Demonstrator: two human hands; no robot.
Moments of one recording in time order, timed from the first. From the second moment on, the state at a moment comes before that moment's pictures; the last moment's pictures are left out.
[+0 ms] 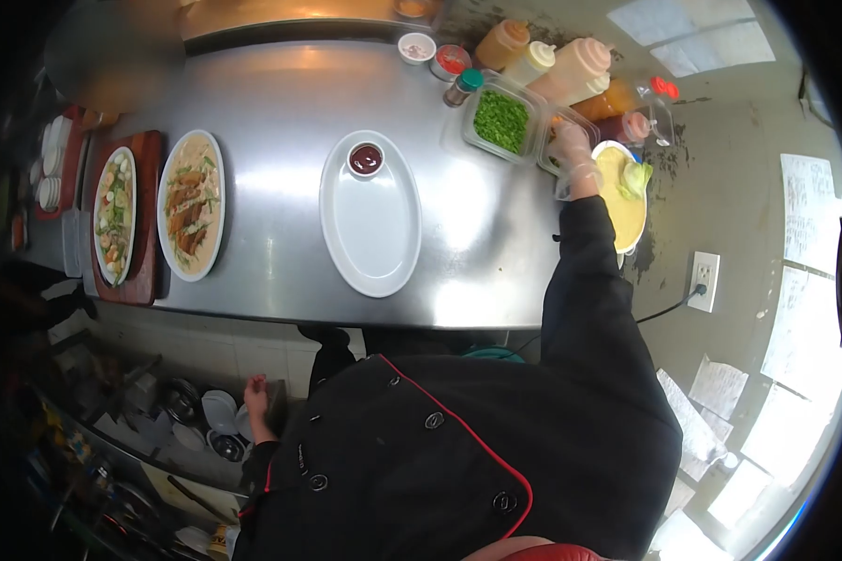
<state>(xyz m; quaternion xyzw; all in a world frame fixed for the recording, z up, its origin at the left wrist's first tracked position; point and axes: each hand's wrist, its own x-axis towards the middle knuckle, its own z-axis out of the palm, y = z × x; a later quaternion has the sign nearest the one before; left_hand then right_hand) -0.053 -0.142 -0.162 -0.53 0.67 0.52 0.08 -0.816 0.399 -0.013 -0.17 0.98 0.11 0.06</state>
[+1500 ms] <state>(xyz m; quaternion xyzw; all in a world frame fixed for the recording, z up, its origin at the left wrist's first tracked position) -0.050 -0.171 -0.156 -0.58 0.59 0.56 0.03 -0.658 0.246 0.202 -0.06 0.65 -0.75 0.09</state>
